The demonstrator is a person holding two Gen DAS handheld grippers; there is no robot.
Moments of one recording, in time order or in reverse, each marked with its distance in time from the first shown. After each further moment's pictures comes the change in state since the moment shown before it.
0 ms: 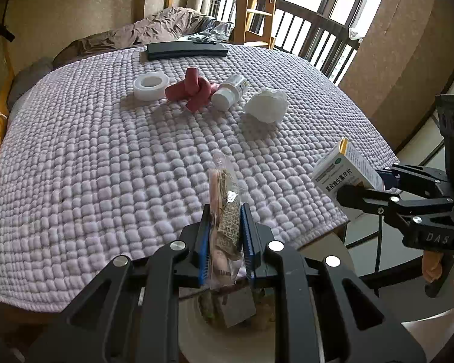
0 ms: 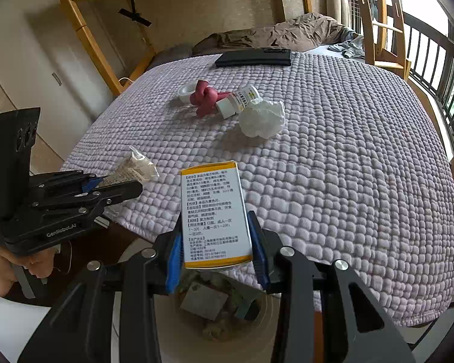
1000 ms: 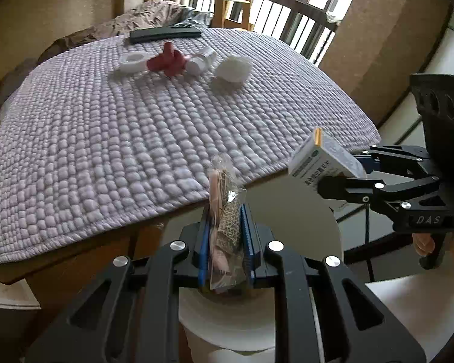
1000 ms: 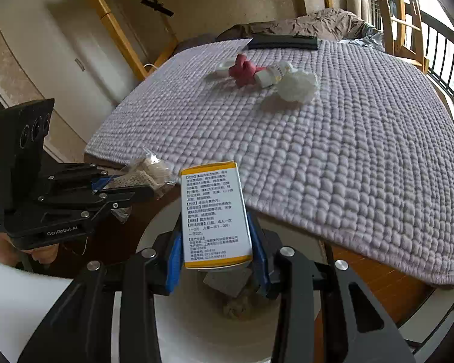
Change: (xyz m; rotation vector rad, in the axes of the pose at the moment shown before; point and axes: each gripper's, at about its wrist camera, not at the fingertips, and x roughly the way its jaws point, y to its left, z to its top) left arm -0.035 -0.015 -0.051 0.071 0.058 -0.078; right arm -0.013 0.029 -0.044 -0.045 0.042 0.096
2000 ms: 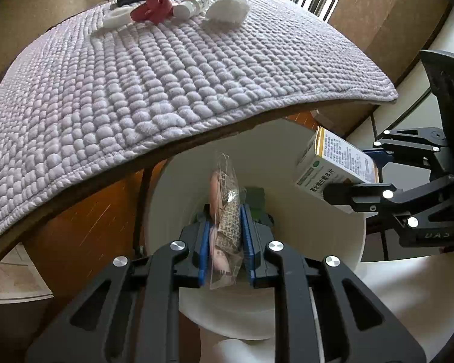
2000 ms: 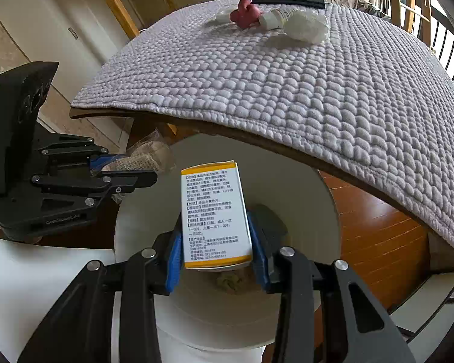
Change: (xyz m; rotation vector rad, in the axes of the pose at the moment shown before) left arm 0.045 -0.011 -0.024 0.035 0.149 0.061; right arm 0.037 0.004 -0.031 -0.022 0.145 -0.038
